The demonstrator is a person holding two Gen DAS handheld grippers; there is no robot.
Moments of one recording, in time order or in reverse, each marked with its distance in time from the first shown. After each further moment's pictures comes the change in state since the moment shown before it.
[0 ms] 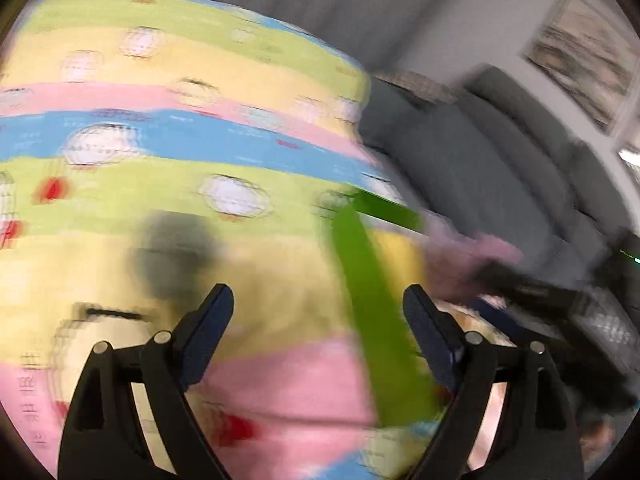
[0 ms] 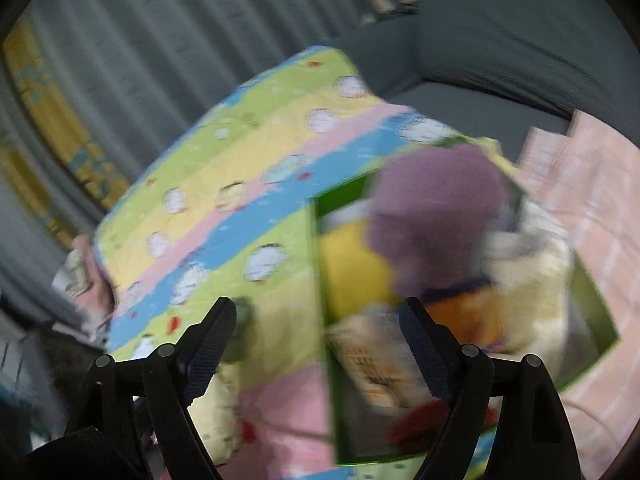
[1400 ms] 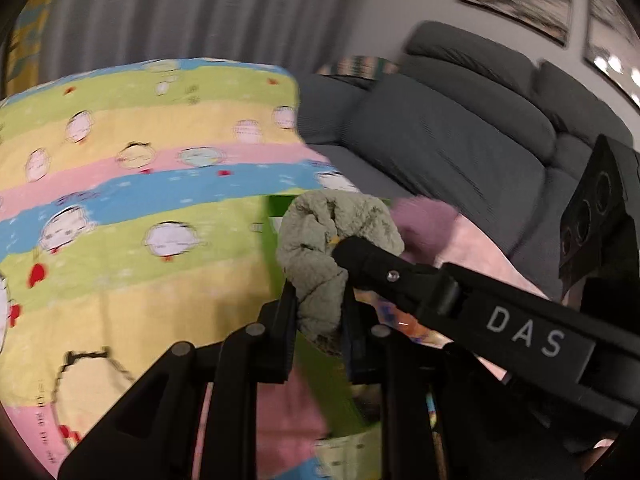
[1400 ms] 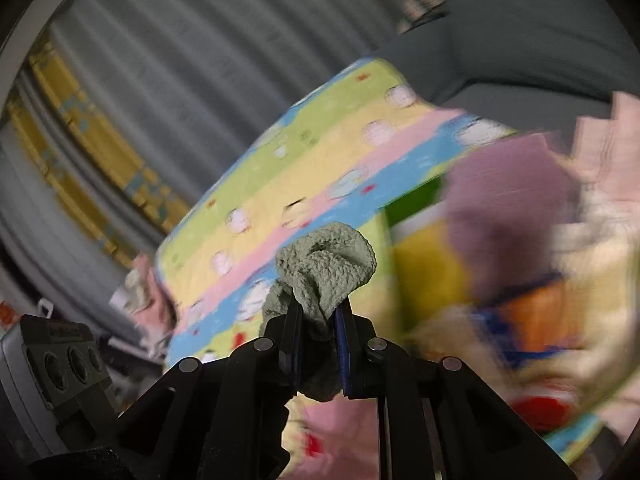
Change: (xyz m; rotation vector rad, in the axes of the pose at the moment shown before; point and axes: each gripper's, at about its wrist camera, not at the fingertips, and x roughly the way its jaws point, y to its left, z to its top) left arm 0.008 -0.086 -0.008 0.272 -0.046 0.102; right arm -0.009 -0.009 -0.003 0.086 -0.083 0.163
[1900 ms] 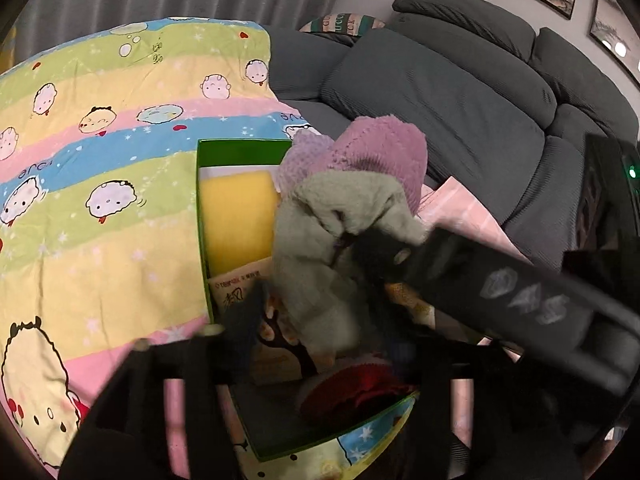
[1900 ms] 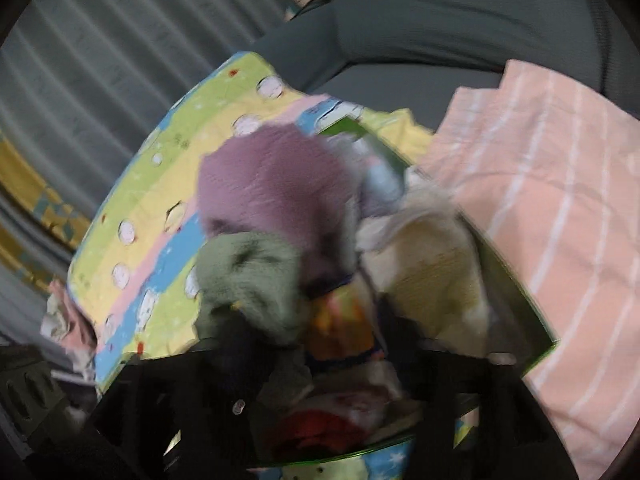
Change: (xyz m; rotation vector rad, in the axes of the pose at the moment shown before) left arm 0.062 -0.055 -0.020 0.017 0.136 -0.040; right arm -0.018 -0.090 0.017 0.128 0.053 -0.315
